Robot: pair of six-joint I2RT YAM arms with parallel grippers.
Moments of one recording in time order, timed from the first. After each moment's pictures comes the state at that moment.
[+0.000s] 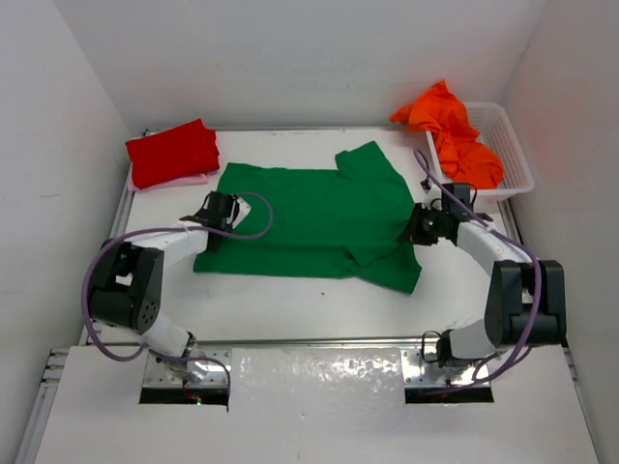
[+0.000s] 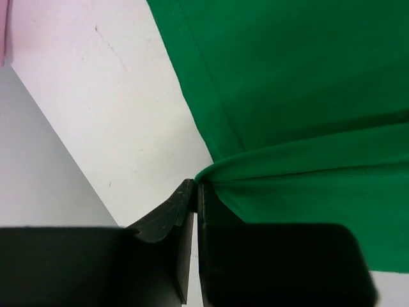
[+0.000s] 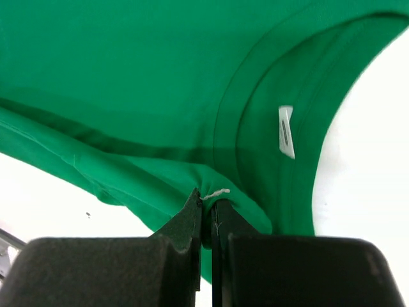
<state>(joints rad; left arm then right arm) -0.23 1.54 0.78 -0.29 -0.43 0.51 -0.04 1.44 0.75 -0.28 -0.45 0.18</state>
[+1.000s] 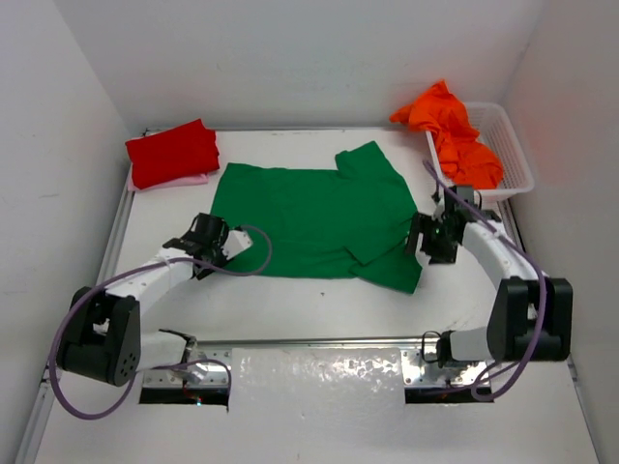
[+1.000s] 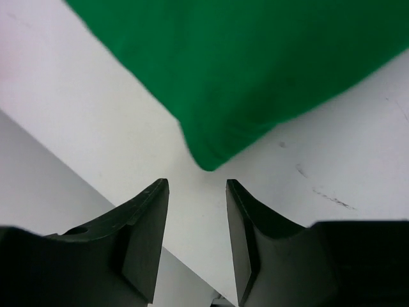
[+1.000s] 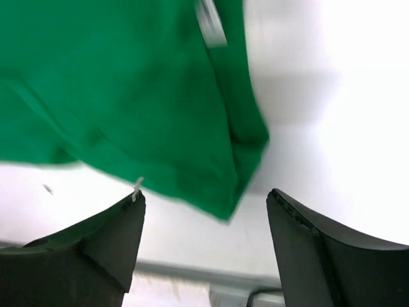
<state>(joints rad) -0.24 1.25 0.61 -0.46 -0.28 0.79 -0.03 1.39 0.85 -0.64 -0.22 0.22</state>
